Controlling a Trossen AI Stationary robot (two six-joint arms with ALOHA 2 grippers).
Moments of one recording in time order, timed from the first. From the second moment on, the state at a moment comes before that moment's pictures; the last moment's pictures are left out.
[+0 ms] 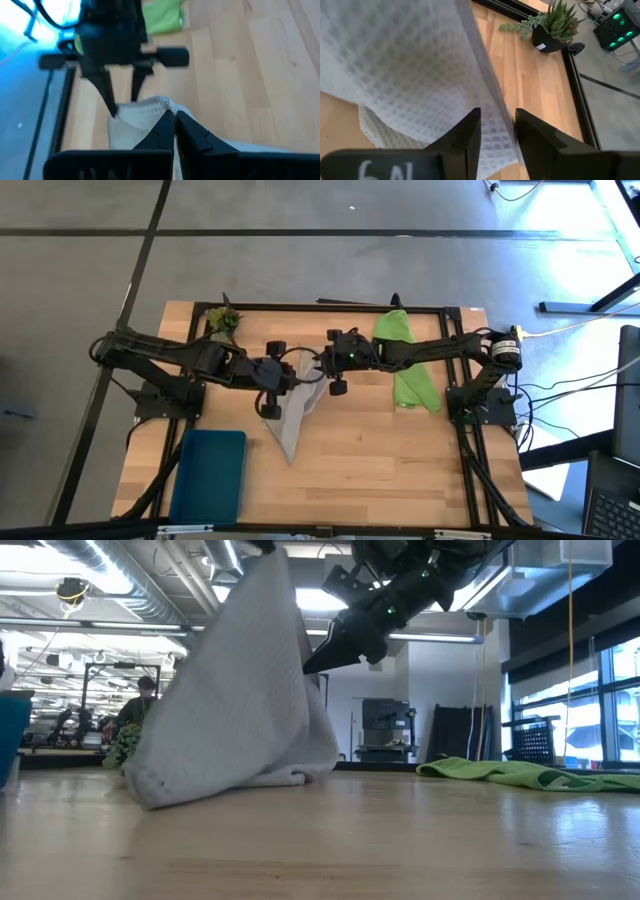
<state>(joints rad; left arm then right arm) -0.20 1.38 1.42 -0.84 -0.35 0.07 -0.13 1.72 1.12 0.04 0.06 -0.45</state>
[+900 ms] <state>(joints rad) -0.21 1.38 1.60 -1.01 -0.35 0.14 -0.21 1.72 1.12 0.03 -0.17 -0.53</state>
